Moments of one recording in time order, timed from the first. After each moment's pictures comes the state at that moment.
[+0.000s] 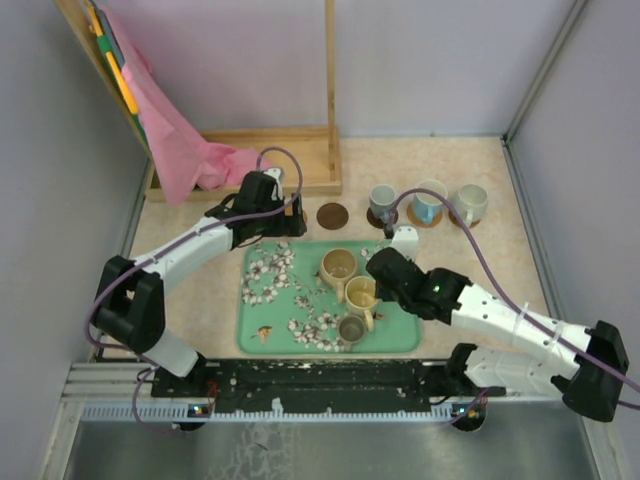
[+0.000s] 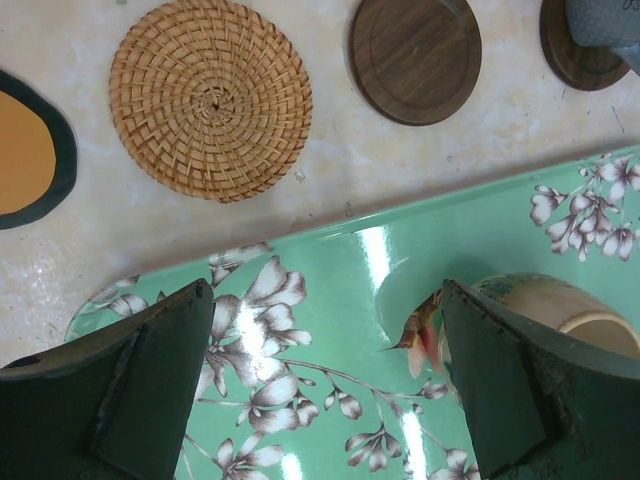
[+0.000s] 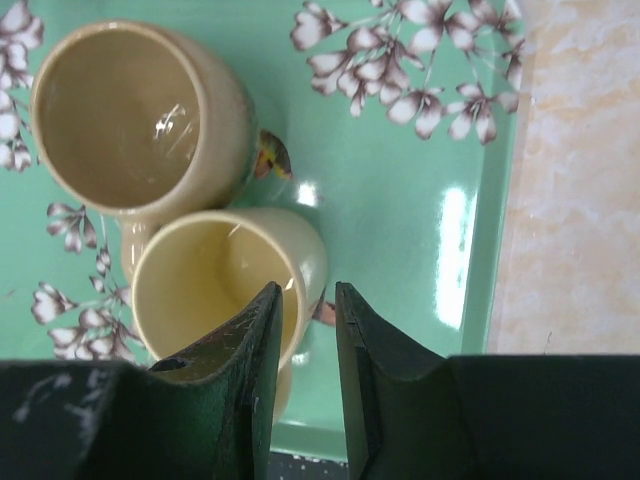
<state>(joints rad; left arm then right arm) -0.52 1.57 1.10 -0.30 -0.01 -0.40 0.95 1.01 0.78 -0.67 0.51 0.75</state>
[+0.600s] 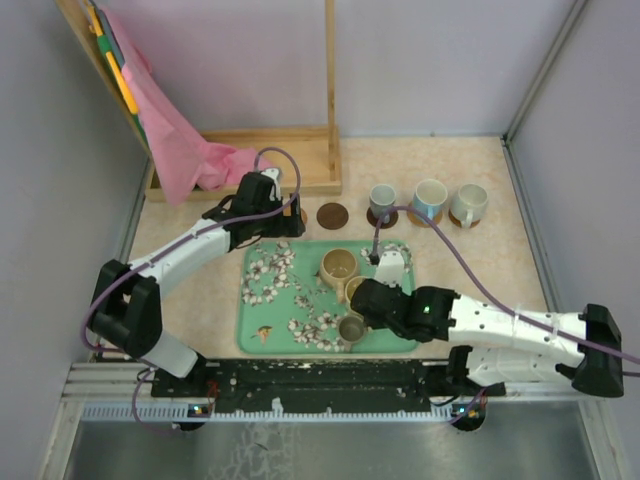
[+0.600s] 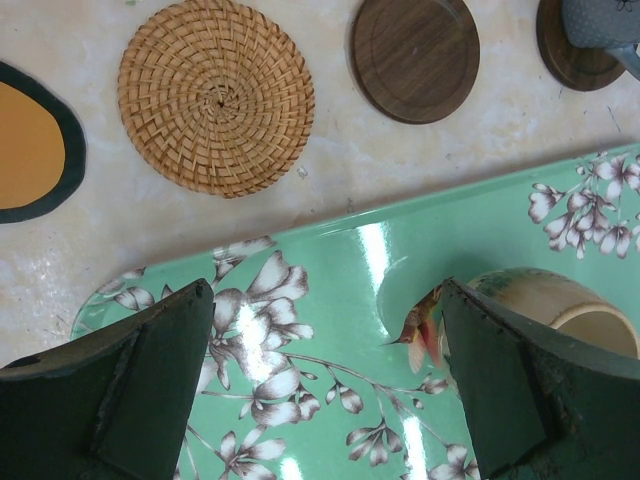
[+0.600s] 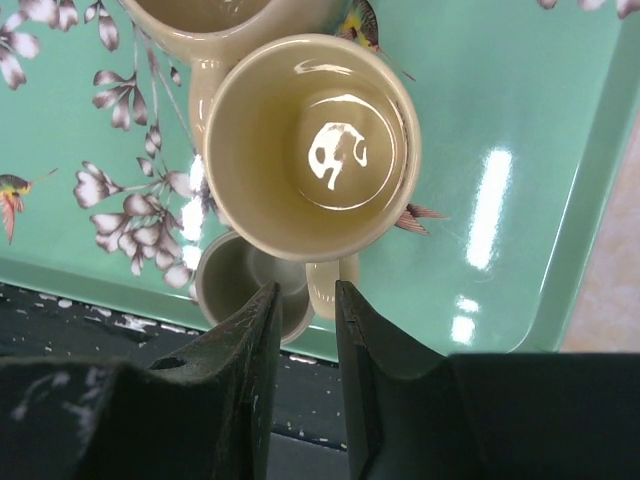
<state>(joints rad) -0.52 1.54 1.08 -0.30 -0.03 -0.40 1.24 1.02 0.78 -0.79 0.53 1.00</state>
